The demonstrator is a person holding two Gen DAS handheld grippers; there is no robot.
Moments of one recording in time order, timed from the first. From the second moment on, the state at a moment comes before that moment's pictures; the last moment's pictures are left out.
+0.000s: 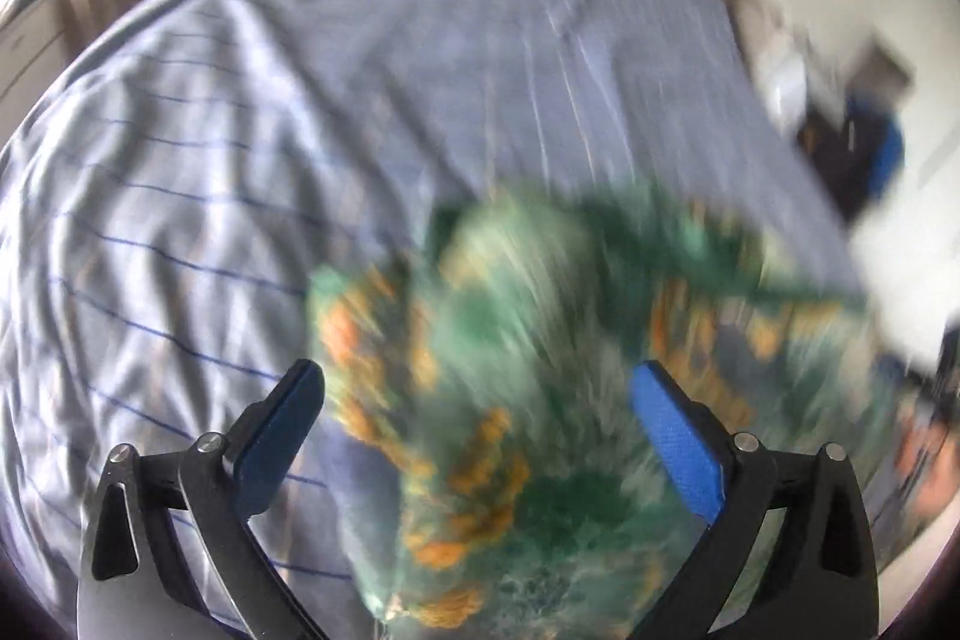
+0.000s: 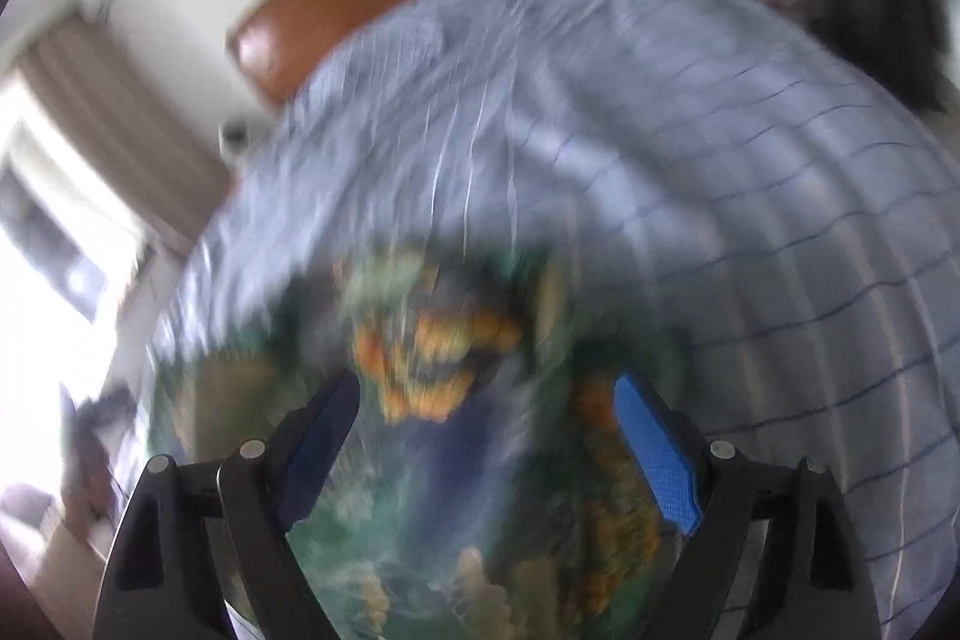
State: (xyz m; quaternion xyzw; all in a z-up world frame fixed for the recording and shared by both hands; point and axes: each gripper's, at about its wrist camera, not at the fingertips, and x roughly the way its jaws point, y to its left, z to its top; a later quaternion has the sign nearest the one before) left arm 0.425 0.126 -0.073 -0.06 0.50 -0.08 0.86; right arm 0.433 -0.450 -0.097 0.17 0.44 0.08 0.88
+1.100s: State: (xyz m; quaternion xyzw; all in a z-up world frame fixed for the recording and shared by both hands) left arm 0.381 0.128 -0.076 -0.04 0.38 0.04 0.92; right arm 0.428 -0.441 -0.122 0.13 0.37 -0.01 0.92
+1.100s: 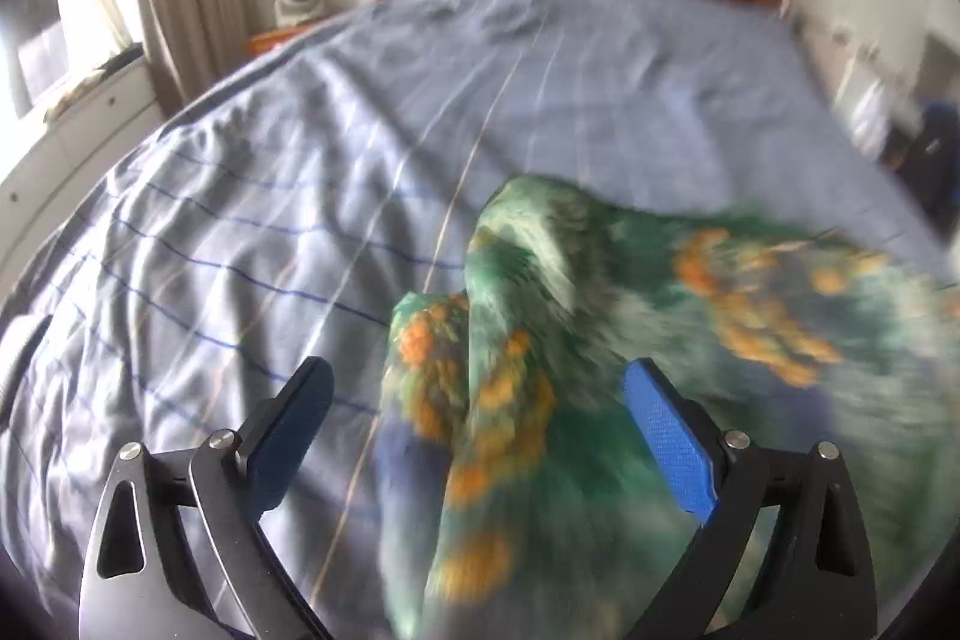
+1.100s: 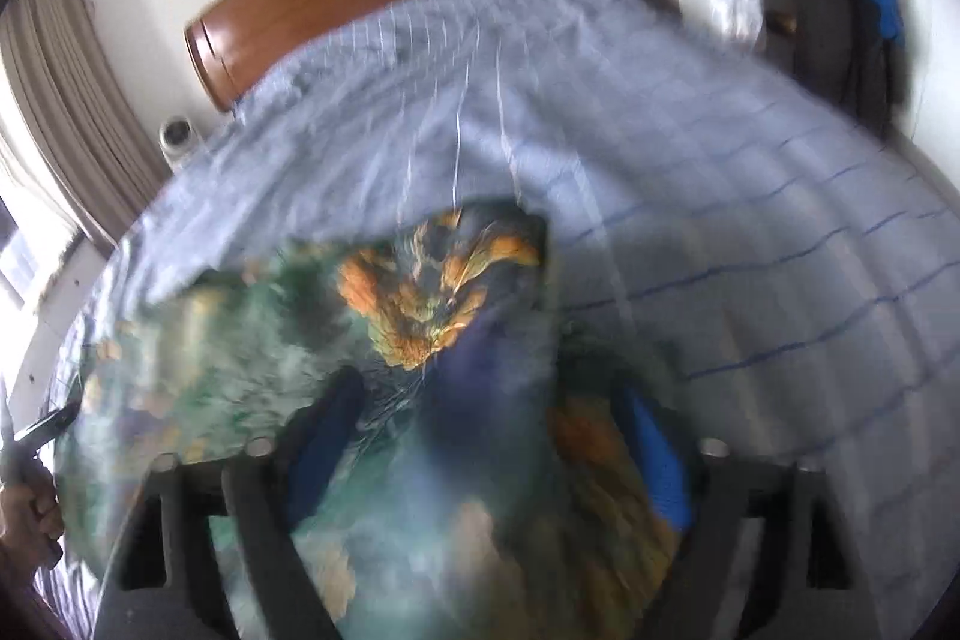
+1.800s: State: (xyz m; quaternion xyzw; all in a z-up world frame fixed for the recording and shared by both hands) left arm 0.199 -0.041 -0.153 0.18 0.45 -0.07 0.87; right arm 0.189 -0.345 -0.198 0.01 0.39 0.00 0.92
